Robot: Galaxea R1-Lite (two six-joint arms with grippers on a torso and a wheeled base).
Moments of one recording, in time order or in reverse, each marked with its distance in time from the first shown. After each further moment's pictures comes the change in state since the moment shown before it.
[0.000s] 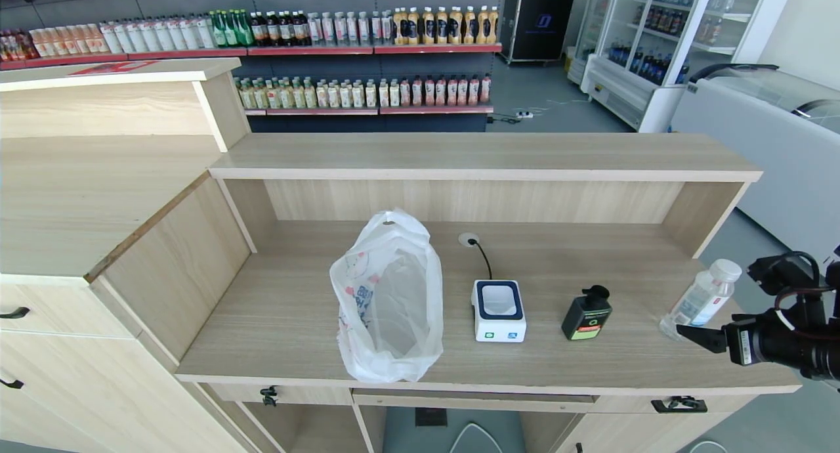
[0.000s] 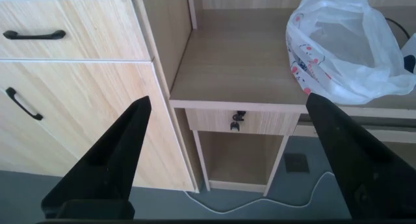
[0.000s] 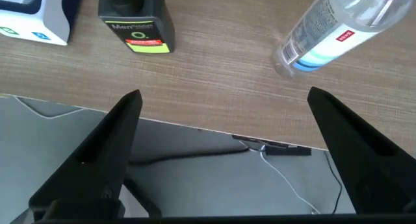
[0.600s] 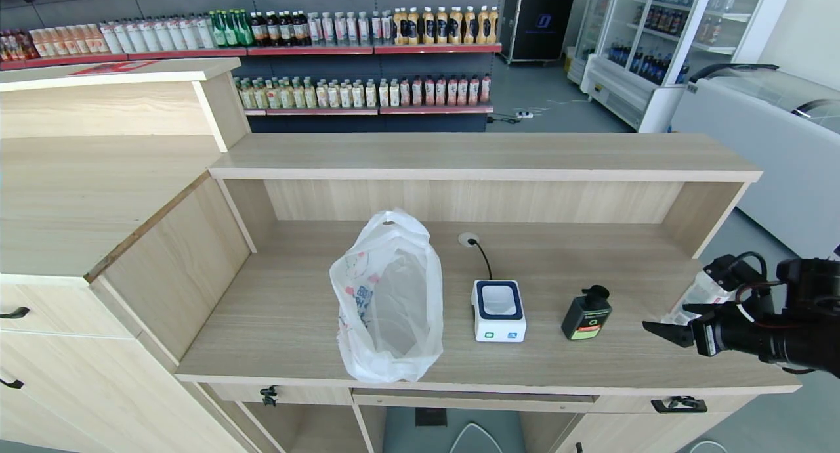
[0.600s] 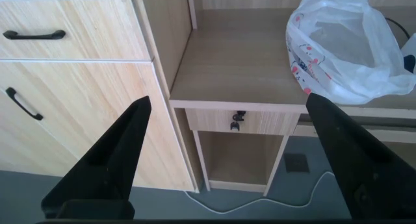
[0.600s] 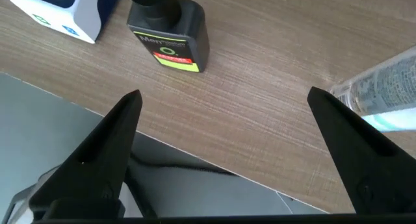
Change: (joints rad) left arm 0.000 0.000 0.000 0.000 0.000 0.000; right arm 0.026 0.216 -0.151 -0.026 0.193 -0.100
